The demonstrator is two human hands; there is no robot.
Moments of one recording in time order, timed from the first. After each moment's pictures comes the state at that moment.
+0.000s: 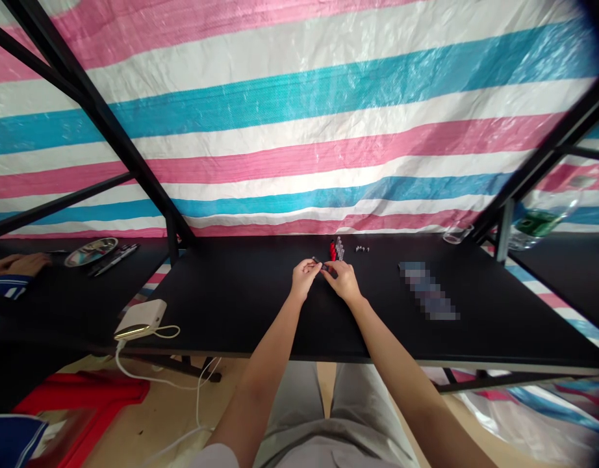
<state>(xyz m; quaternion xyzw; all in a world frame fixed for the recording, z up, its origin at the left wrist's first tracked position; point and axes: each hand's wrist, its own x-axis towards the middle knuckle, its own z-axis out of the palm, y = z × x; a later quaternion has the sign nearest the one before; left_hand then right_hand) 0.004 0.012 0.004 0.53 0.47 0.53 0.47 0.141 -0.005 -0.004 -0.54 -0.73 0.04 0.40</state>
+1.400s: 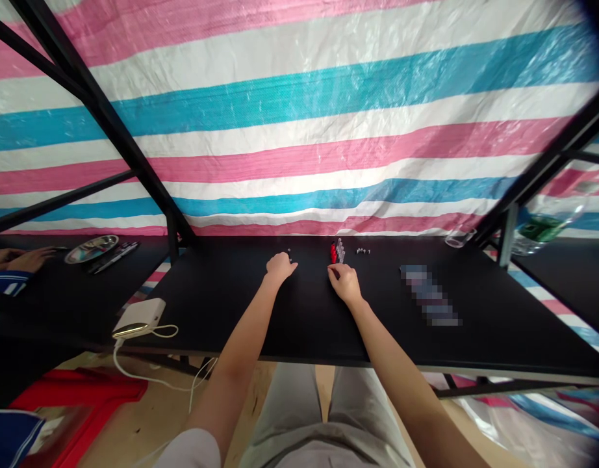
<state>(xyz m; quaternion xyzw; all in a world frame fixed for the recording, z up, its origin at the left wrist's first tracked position) -0.057 0.048 0.057 0.70 0.70 0.09 0.13 0.145 0.001 -0.012 -0.57 -0.71 0.03 0.40</state>
